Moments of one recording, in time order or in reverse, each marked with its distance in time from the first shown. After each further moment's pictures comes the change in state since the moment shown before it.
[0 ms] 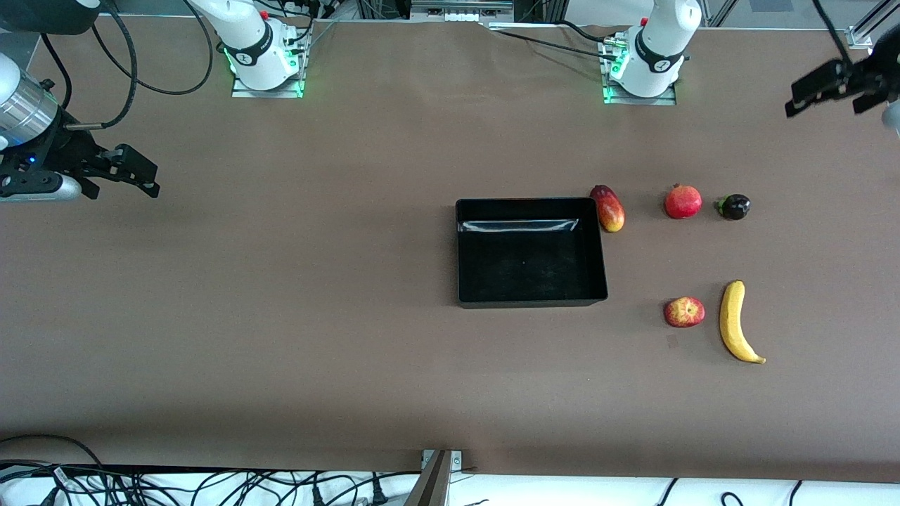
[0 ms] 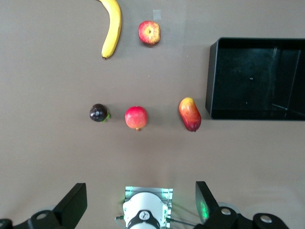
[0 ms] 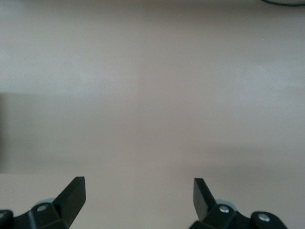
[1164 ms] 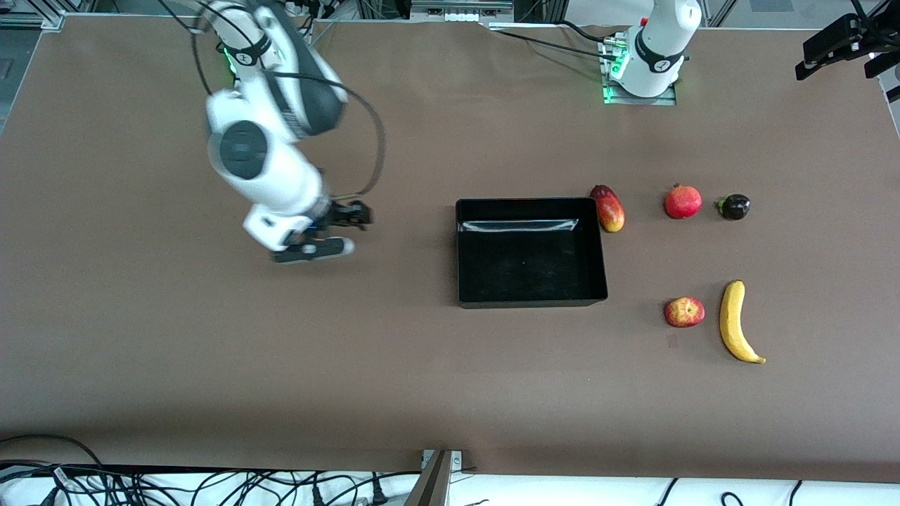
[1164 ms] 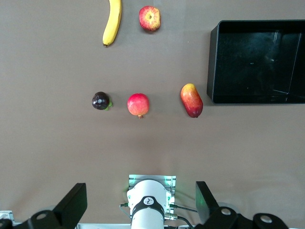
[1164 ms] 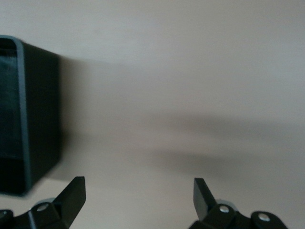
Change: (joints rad) left arm 0.000 -0.046 0.015 -0.030 0.003 -0.031 0.036; right arm 0.466 0.456 0.032 0.060 0.116 0.321 0.369
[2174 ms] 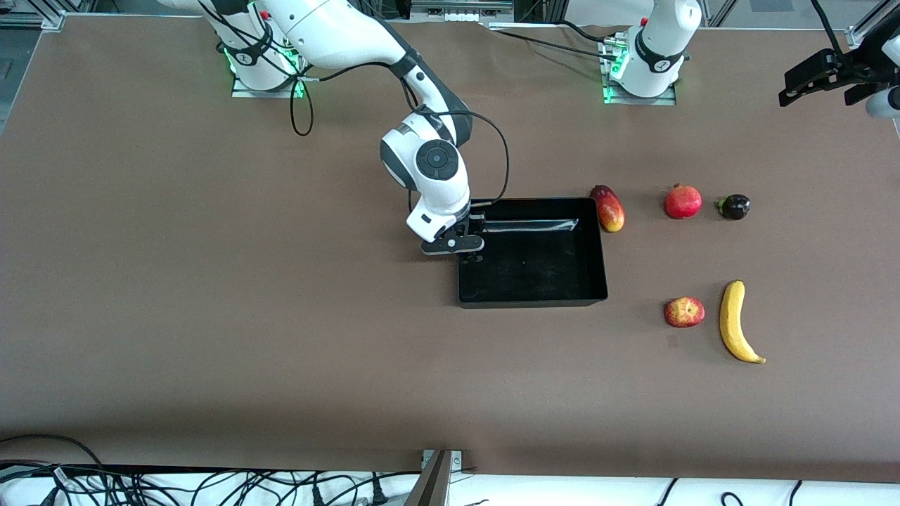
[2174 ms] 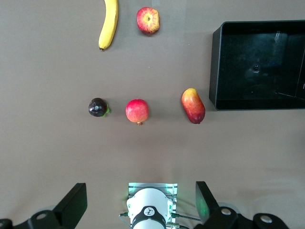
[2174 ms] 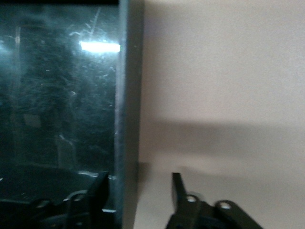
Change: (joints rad) left arm -0.005 -0.001 0.001 -0.104 -0.002 0.093 0.008; right arm 0.244 0.357 -0.011 0.175 -0.035 0.242 0.269
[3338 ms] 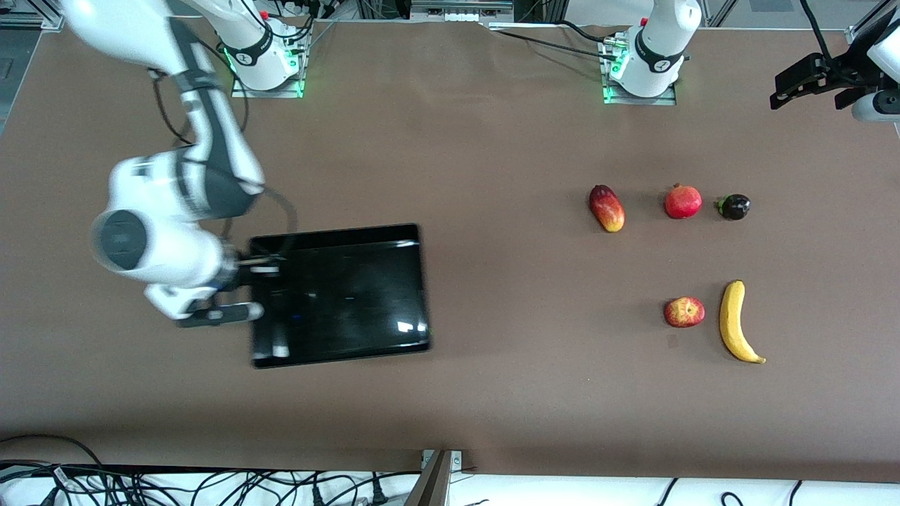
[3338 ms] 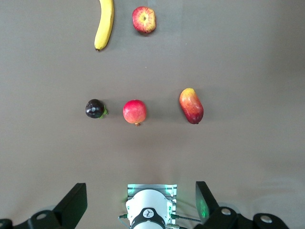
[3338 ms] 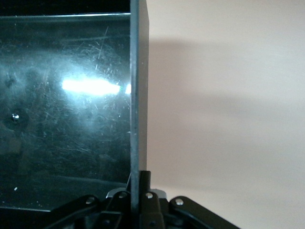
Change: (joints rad) left arm -0.012 -0.007 0.001 -0.025 -0.001 0.019 -0.001; right arm -0.626 -0.291 -0.061 -0.040 0.023 -0.431 -0.719
